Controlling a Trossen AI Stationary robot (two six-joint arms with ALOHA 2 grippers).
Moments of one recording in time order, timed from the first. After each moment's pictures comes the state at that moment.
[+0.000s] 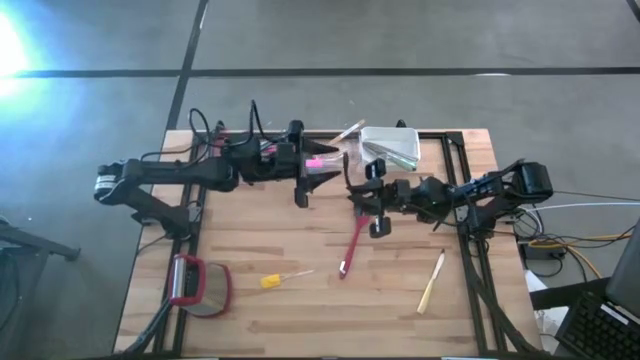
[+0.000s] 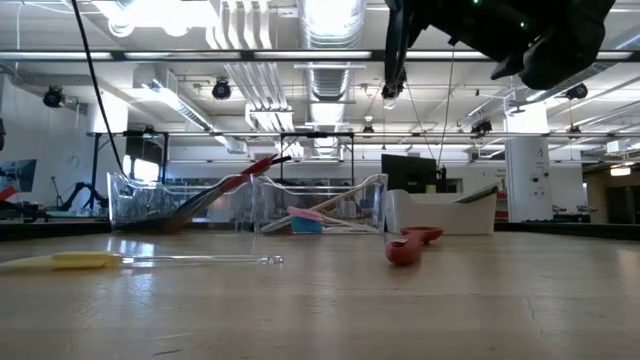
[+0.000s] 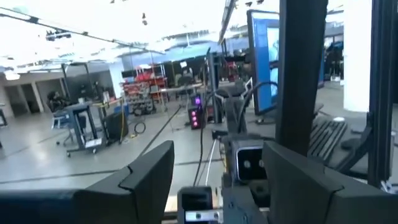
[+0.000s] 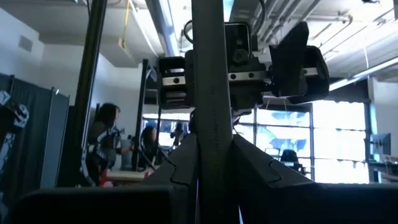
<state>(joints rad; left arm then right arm) 0.11 1.35 1.20 0.38 0.06 0.15 -0.02 1.52 0.56 1.50 -0.08 0.00</state>
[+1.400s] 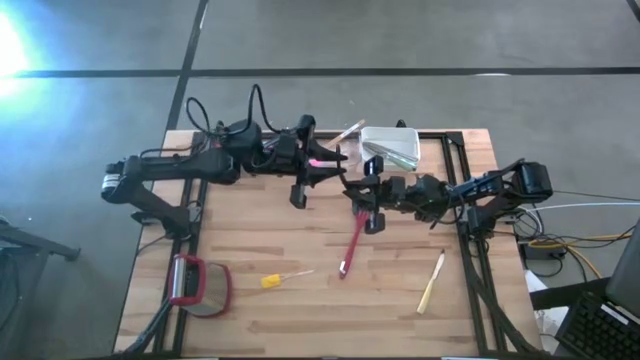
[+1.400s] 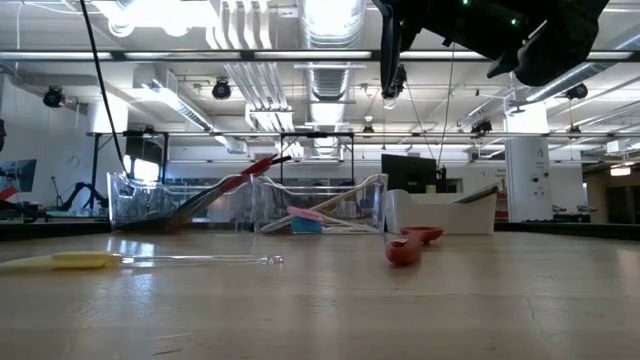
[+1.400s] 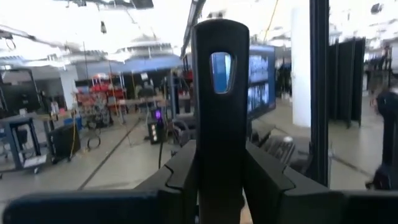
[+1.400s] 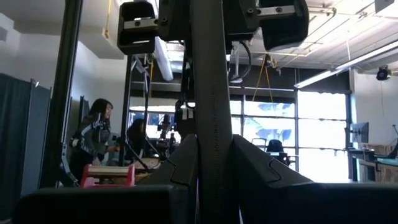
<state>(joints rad) 0.10 1.41 1.41 0.27 0.23 0.07 -0.03 1.53 0.60 1.44 -0.03 -0.01</state>
